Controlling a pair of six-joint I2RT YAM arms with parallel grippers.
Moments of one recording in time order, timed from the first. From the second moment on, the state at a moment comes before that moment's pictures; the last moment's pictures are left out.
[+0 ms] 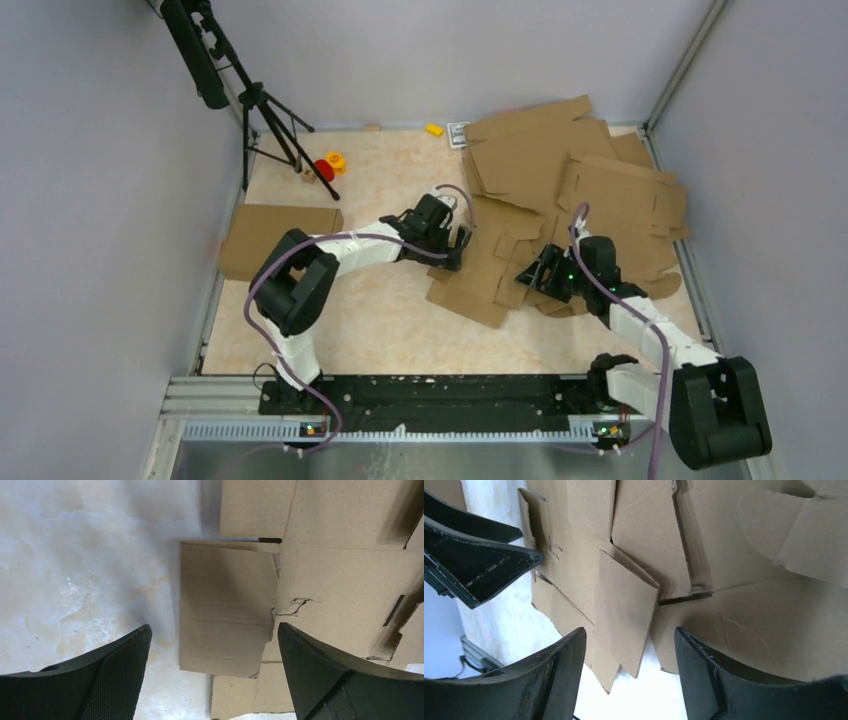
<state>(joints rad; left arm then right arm) -0.72 1.85 1.18 -0.31 -0.03 -0.39 0.19 0.99 0.38 -0.12 -0.35 0.61</state>
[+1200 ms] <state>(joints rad) -0.50 1.51 0.71 0.12 0.30 -0.47 0.19 1.31 0.65 0.11 -0.44 0.70</state>
